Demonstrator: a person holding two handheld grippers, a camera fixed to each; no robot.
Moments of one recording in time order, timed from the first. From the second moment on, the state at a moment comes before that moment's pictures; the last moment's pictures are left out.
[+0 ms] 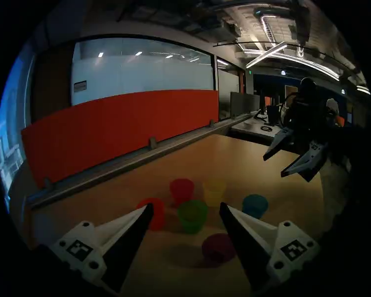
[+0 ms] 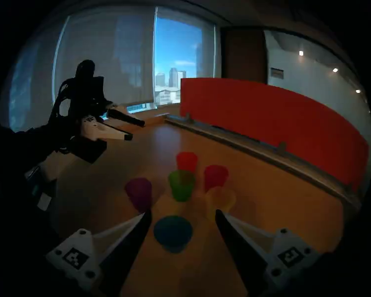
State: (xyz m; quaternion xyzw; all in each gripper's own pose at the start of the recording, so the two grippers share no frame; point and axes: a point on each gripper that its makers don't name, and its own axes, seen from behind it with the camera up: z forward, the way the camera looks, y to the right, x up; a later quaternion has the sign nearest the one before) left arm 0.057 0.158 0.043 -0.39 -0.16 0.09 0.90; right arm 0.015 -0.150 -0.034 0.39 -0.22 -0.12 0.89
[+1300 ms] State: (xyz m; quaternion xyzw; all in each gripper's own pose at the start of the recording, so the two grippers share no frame) left arm 0.000 0.188 0.063 -0.41 -0.20 0.10 0.89; right arm -0.086 -0.167 -0.036 0.40 -0.28 -0.15 0.86
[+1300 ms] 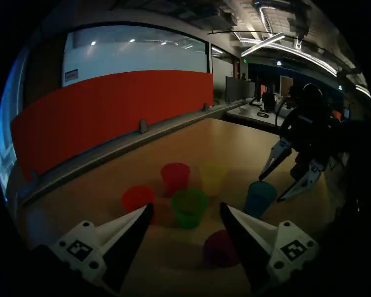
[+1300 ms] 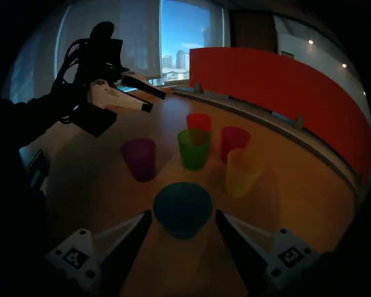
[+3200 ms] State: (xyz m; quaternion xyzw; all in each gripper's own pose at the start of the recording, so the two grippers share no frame) left arm -0.028 0.198 0.069 -0.42 -0.24 0.13 0.87; right arm -0.033 -0.163 -0.026 0.40 -0.23 -0.15 0.88
